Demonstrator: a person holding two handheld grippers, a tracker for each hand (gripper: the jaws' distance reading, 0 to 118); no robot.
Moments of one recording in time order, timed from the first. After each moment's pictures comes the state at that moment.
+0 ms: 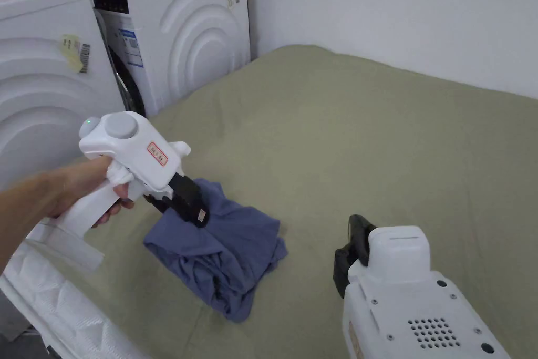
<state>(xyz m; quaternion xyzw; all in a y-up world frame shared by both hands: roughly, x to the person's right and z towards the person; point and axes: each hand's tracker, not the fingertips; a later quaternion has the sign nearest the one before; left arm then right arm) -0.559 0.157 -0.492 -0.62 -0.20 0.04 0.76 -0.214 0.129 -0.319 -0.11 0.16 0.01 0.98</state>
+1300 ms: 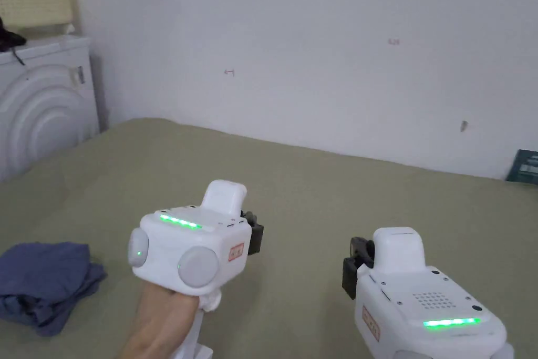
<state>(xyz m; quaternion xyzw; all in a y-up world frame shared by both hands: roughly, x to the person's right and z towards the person) -0.144 0.247 -0.247 -0.21 -0.26 -0.02 0.94 0.061 0.240 -0.154 -0.12 -0.03 0.04 0.99</state>
